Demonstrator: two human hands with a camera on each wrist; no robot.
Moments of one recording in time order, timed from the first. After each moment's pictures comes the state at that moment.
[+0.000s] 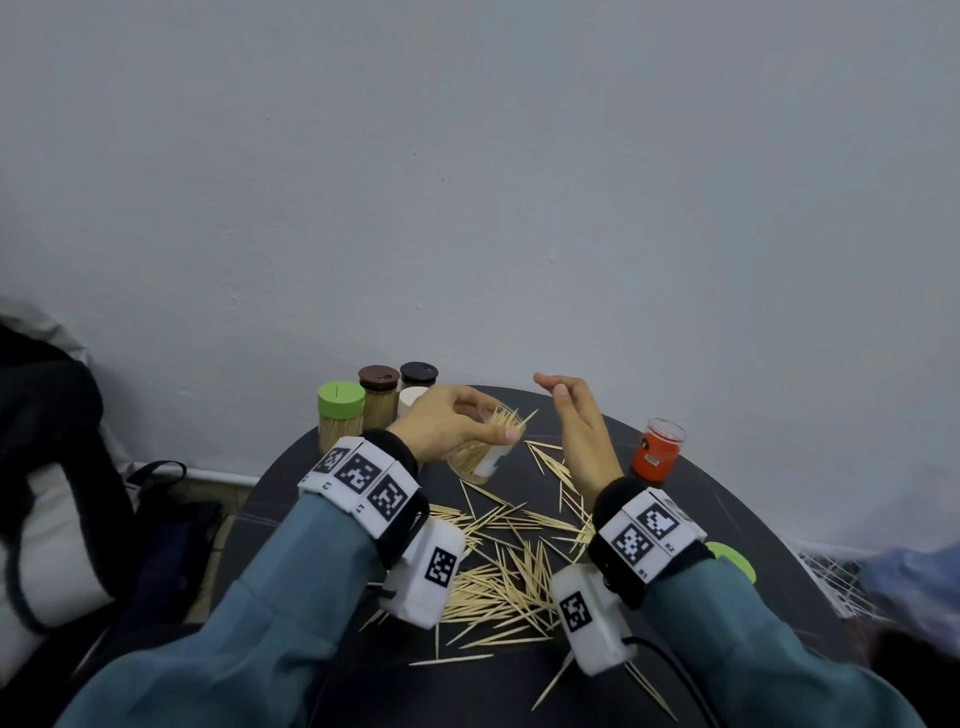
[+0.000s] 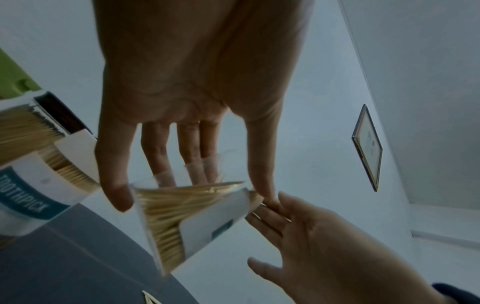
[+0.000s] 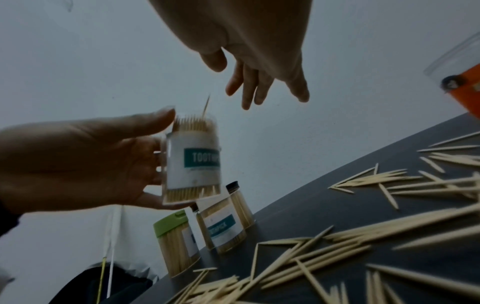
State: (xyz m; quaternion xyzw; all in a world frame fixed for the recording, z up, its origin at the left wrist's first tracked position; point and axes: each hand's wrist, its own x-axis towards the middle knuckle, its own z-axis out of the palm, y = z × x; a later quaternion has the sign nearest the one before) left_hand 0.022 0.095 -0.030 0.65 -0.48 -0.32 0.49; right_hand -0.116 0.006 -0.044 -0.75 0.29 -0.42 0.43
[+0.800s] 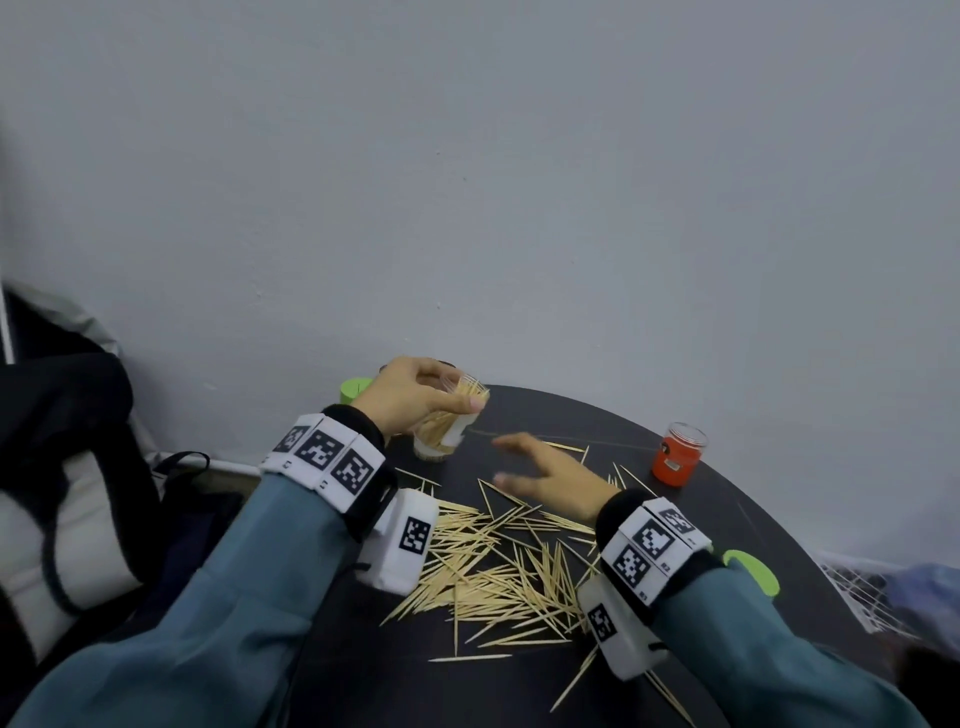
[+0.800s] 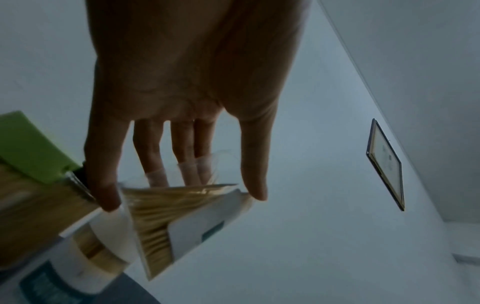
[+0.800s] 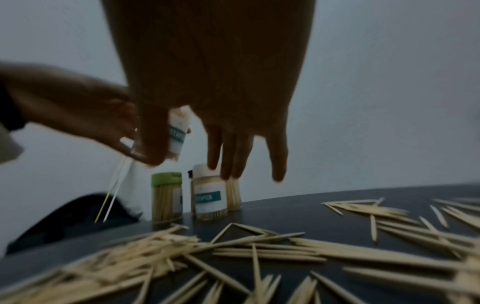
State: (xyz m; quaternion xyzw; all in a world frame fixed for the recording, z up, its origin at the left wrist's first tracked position) left_hand 0.058 0.119 -0.016 0.68 -0.42 -0.28 0.54; right_hand -0.109 0.025 -0.048 -0.92 0.27 -0.05 0.29
